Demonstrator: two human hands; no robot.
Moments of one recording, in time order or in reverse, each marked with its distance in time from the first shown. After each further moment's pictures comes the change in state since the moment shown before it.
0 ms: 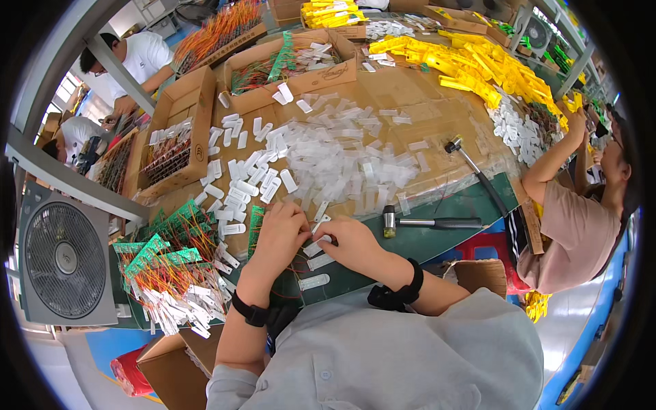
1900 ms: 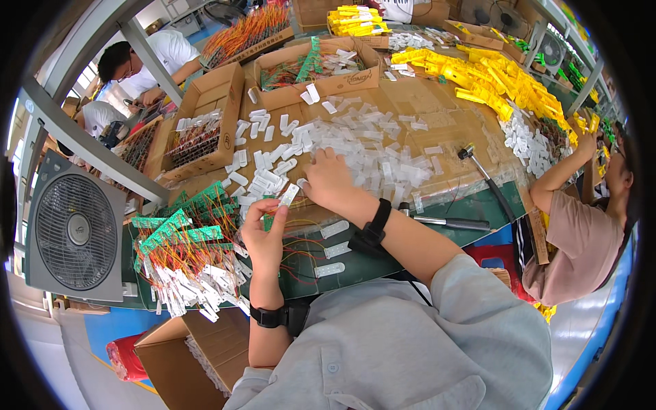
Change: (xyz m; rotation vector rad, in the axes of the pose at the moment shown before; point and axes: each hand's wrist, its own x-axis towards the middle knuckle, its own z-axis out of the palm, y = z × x) left_hand -0.040 0.000 -0.018 -0.633 0.703 -0.412; right_hand 0.120 -0.009 0.024 -0.615 0.218 -0.187
